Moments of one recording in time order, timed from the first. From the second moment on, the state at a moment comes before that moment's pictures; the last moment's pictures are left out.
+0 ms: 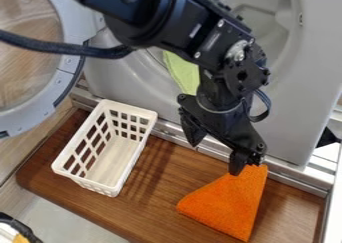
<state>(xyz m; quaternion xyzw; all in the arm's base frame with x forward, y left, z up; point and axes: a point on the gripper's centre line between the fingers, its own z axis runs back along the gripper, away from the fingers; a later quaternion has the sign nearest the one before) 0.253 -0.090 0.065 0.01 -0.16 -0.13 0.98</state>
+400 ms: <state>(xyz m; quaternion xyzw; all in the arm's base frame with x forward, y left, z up) 0.264 -0.070 0.064 0.01 -0.16 -0.11 0.98</state>
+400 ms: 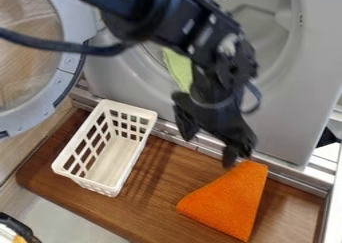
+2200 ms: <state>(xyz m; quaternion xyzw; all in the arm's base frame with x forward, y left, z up) 0.394 -0.002 0.033 0.03 -0.28 0.03 0.96</state>
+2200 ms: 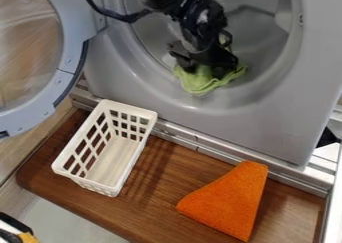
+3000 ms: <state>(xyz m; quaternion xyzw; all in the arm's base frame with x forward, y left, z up) 0.343 -0.007 0.101 0.00 -0.29 0.06 0.96</state>
